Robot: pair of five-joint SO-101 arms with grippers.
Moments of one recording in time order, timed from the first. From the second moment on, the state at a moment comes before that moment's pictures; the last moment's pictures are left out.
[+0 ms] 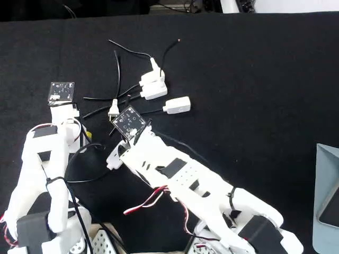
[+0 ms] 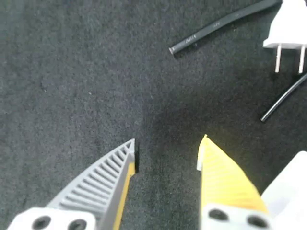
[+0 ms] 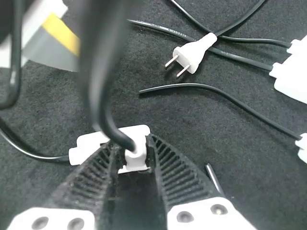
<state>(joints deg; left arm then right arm) -17.5 -21.2 53.1 43.0 -11.5 -43.7 -22.8 65.9 10.0 3.8</state>
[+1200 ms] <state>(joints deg) -17.5 -21.2 53.1 43.0 -11.5 -43.8 -7.2 54.5 14.5 7.8</state>
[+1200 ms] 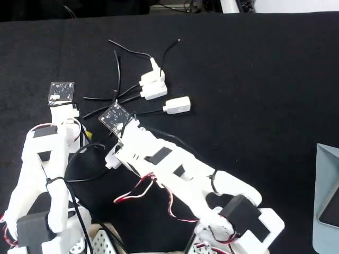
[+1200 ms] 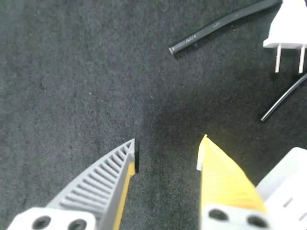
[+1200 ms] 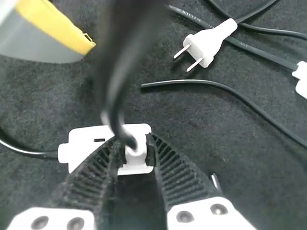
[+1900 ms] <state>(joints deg) -17.6 -21.2 53.1 43.0 -11.3 -27.3 -23.9 47.3 21.9 8.1</state>
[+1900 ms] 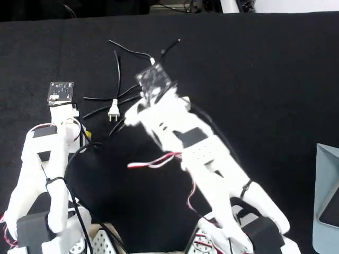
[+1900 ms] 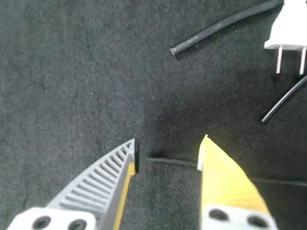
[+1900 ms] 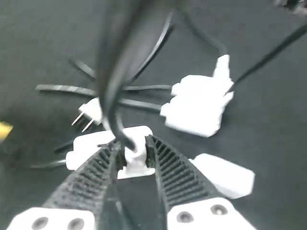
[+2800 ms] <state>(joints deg) -17.6 -21.2 53.1 43.0 -11.4 -9.0 2.5 25.1 20.0 7.9</state>
